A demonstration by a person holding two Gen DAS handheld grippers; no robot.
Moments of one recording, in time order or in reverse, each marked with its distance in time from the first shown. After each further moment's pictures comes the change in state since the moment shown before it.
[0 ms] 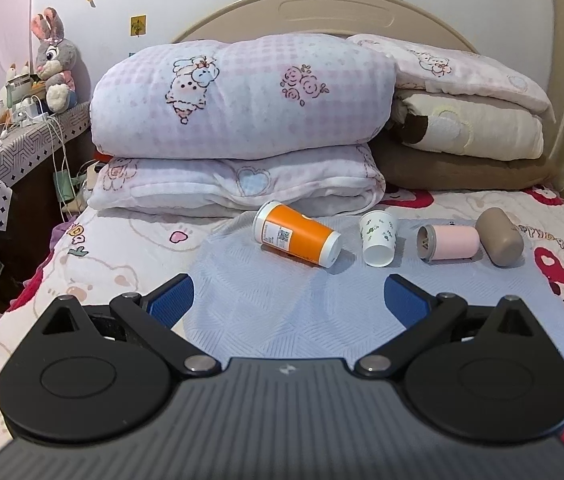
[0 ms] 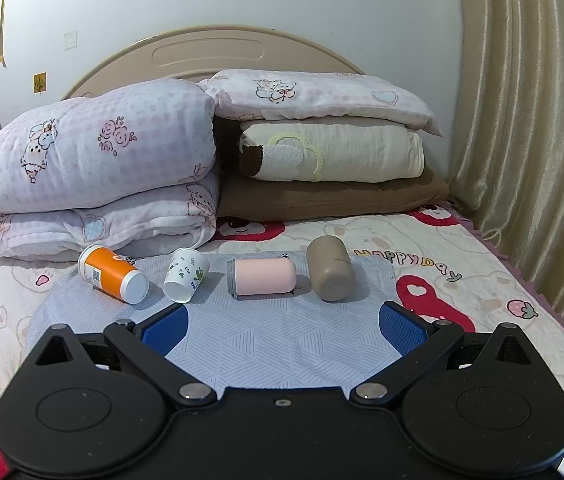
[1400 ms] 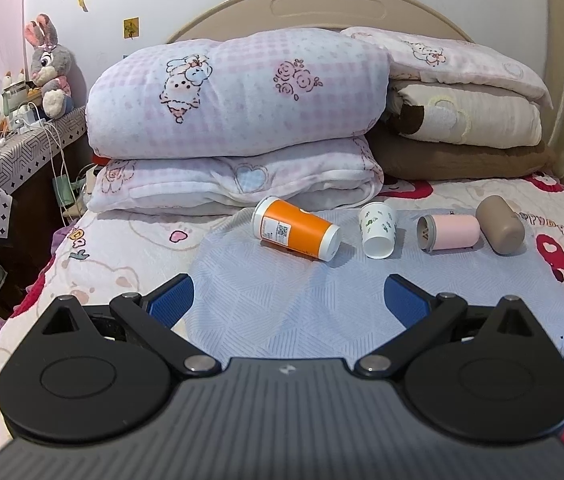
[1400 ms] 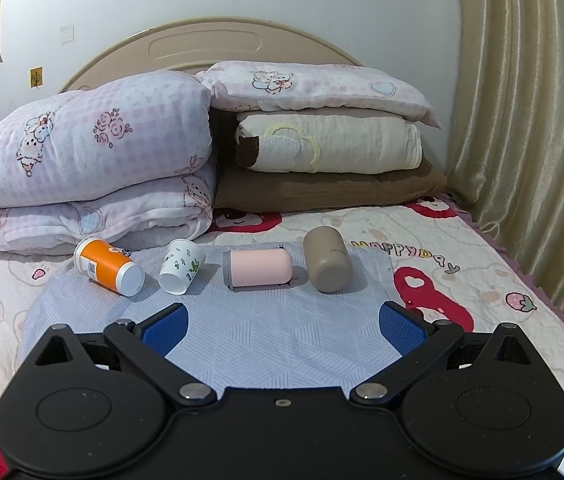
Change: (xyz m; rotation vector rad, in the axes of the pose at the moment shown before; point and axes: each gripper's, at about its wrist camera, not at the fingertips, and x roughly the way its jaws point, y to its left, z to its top) left arm 0.001 -0.001 -0.004 0.021 0.009 -0.001; right arm 0.004 -0.003 -0.007 0.000 0.024 -0.005
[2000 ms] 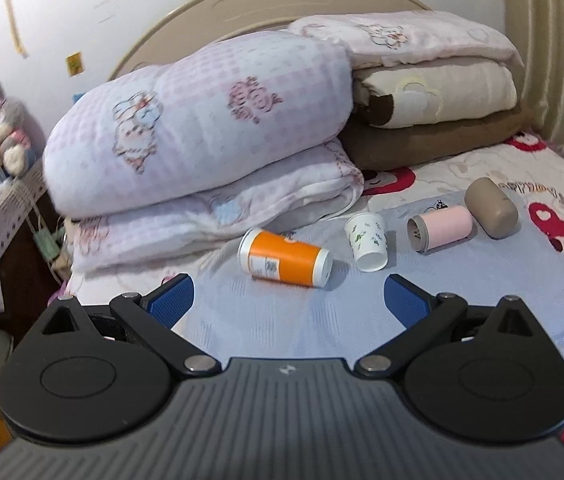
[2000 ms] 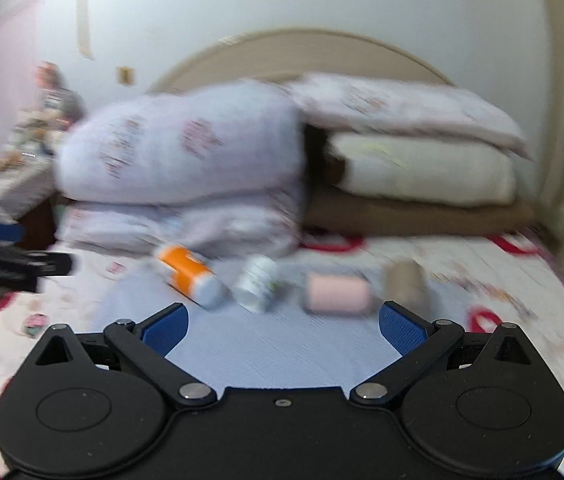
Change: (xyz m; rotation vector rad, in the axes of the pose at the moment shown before) left arm 0.030 -0.022 0.079 0.236 0.049 -0.048; right arm 0.017 -0.013 0.038 -0.126 -0.053 0.382
